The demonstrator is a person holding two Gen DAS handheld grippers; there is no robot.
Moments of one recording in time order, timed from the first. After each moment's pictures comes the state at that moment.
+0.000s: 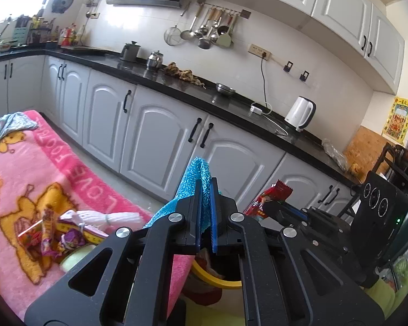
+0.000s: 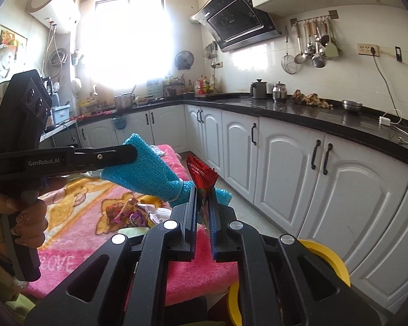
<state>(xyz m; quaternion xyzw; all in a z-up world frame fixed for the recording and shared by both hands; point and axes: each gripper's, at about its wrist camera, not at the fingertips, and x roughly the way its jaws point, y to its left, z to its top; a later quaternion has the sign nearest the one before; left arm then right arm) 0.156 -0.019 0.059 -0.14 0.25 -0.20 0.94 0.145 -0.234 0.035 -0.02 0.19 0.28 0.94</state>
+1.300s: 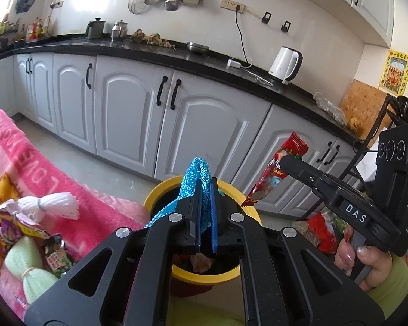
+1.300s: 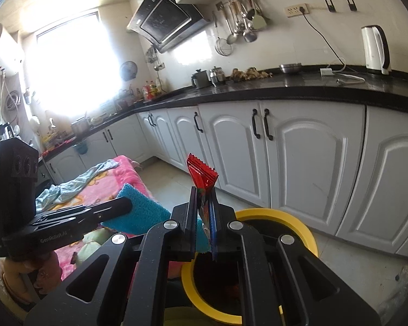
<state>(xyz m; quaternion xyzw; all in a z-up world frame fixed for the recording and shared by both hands) 0.191 -0.136 -0.003 -0.07 0.31 -0.25 0.91 0.161 -0.351 0.000 0.10 0.23 0.17 0.95</state>
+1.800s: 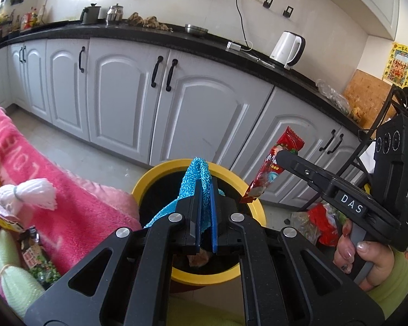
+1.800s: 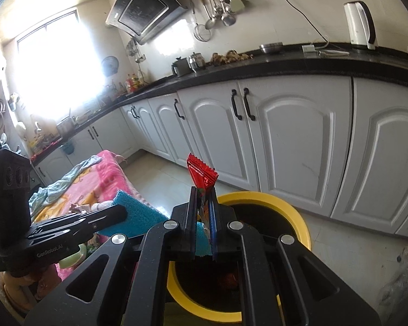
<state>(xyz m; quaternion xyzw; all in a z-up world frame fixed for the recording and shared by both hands) 0.211 -0.158 -0.038 -0.06 0.35 -0.26 0.90 0.183 -0.368 -0.035 0.12 0.27 0.14 0.94</state>
